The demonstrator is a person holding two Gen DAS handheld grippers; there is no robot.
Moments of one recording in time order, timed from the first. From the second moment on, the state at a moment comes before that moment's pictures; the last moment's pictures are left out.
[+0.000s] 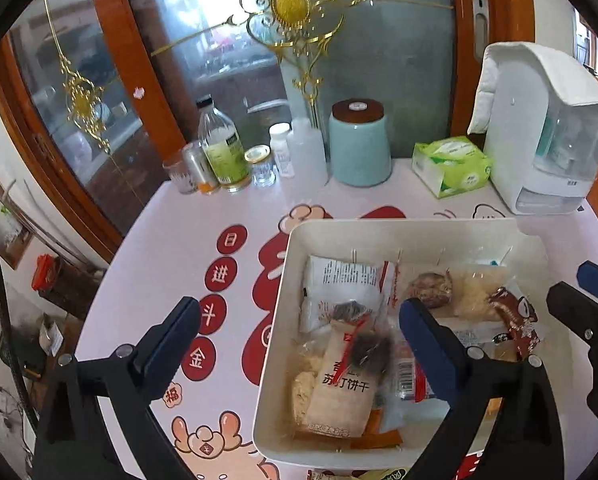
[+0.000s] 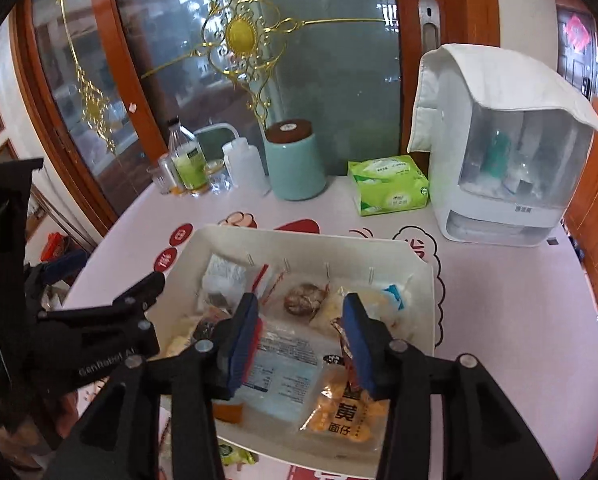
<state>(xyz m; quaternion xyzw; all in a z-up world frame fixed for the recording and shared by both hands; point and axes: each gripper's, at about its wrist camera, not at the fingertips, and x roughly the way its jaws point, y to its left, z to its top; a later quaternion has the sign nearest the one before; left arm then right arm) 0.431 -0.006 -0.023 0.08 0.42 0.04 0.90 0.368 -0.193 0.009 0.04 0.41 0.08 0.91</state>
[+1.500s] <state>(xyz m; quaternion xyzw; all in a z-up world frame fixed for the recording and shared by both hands) 0.212 0.026 0.011 0.11 0.37 -0.04 0.92 0.198 -0.151 0.035 0.01 0.38 0.16 0.91</state>
